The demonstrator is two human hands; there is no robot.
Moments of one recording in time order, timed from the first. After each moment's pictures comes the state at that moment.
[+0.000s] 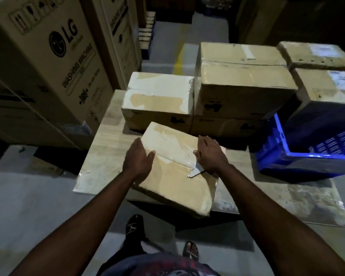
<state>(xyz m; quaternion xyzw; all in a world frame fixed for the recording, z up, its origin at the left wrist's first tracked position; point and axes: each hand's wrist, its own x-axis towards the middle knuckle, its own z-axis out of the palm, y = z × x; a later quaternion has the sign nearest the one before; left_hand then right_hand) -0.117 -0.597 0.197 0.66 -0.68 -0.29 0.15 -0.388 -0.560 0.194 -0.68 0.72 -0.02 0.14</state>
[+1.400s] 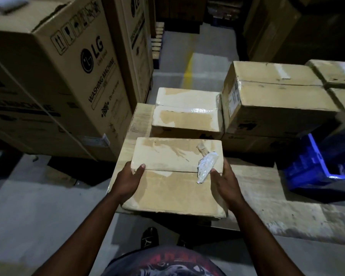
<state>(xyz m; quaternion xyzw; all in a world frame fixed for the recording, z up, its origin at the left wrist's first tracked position) 0.029 -0.628 0.211 0.66 -0.56 -0.44 0.22 -0.278 -0.541 0.227 -0.38 0.74 -0.40 0.38</state>
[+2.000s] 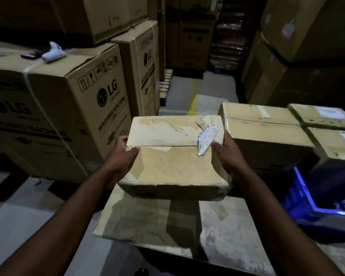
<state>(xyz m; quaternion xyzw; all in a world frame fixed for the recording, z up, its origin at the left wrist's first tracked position) 0.000 -0.681 0.361 0.59 -0.52 -0.50 0.37 -0.321 -0.632 0.372 -0.48 0.67 -0.46 0.33</state>
